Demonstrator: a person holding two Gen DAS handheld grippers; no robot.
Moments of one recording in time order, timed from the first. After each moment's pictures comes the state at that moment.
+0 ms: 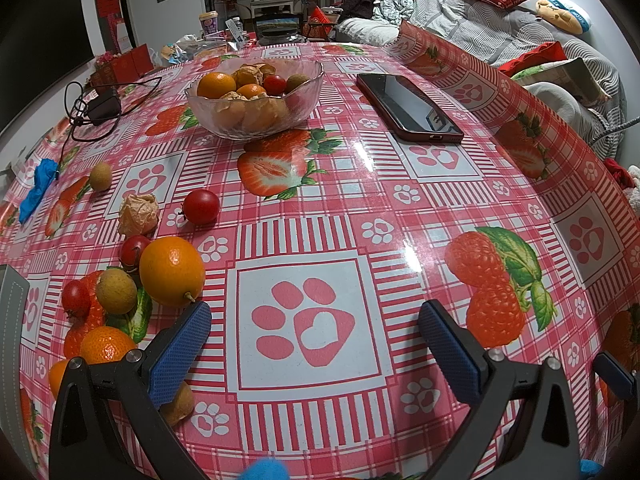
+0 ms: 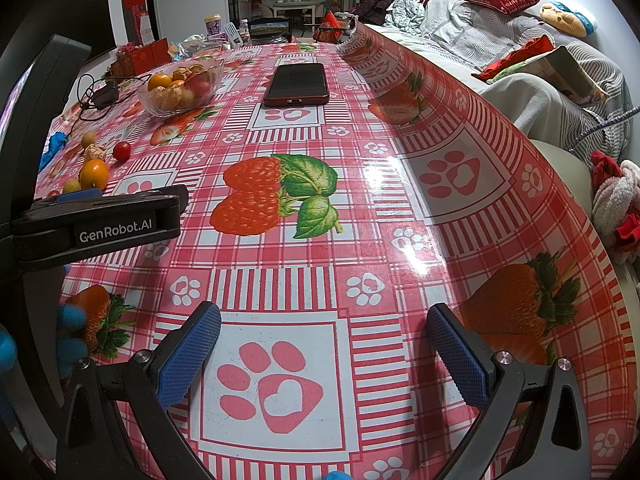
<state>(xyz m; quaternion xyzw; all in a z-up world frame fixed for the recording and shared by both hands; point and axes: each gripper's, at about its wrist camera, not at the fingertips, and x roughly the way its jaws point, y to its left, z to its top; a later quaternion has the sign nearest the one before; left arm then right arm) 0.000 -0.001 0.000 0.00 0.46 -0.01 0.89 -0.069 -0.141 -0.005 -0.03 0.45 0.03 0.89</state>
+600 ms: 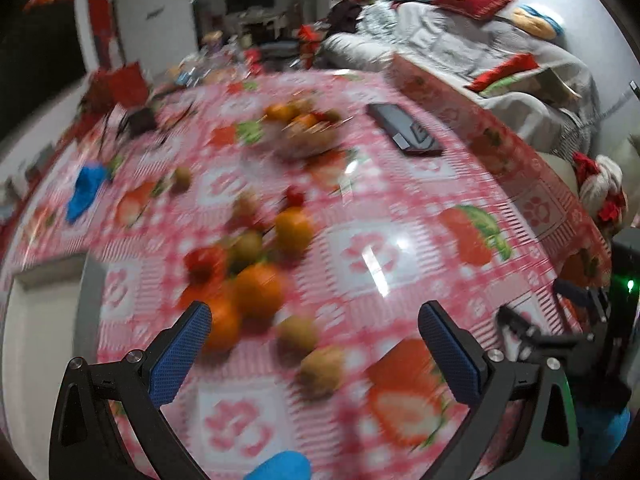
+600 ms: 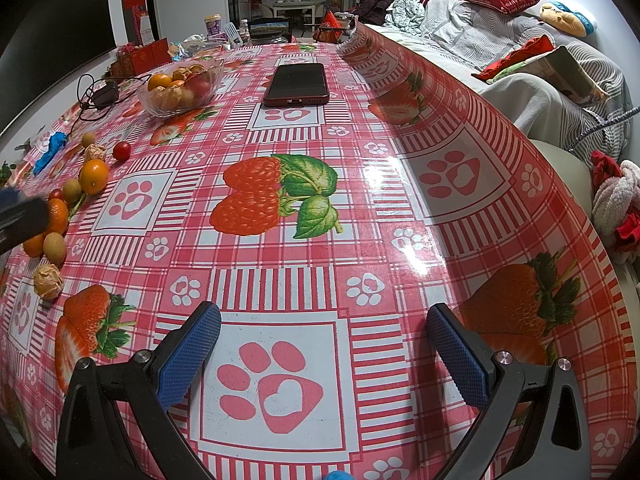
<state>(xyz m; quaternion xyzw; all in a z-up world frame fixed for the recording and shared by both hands) -0.085 0.080 0.056 0.00 0.45 -0.03 0.89 -0.069 -0.141 -0.006 -0.03 0.45 0.03 0.89</state>
